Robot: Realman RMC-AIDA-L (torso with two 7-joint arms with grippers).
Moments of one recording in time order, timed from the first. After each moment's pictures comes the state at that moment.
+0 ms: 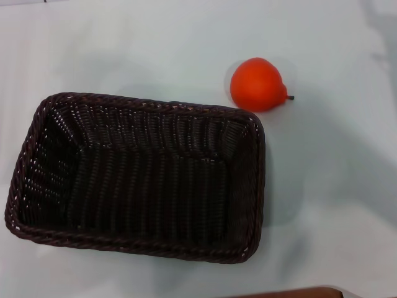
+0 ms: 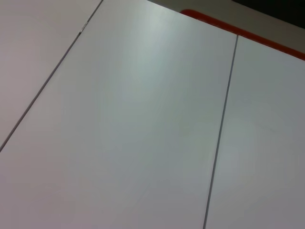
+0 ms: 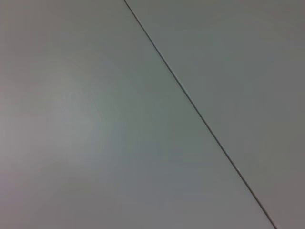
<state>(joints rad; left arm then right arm) -0.24 -2.16 0.26 0.19 1.00 1.87 -0.73 0.41 2.09 -0.51 -0.05 -0.56 -1.58 -2.47</state>
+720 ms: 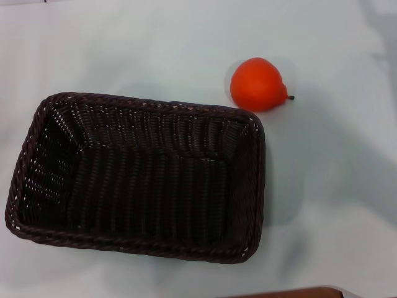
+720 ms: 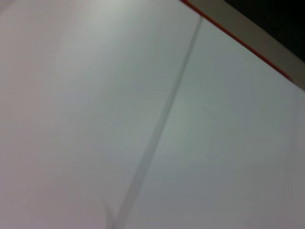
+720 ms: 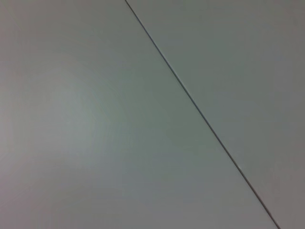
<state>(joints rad) -0.23 -2.12 0.31 0.36 1.15 1.87 -1.04 0.41 2.09 -0.52 -0.05 -0.56 -1.58 -2.46</state>
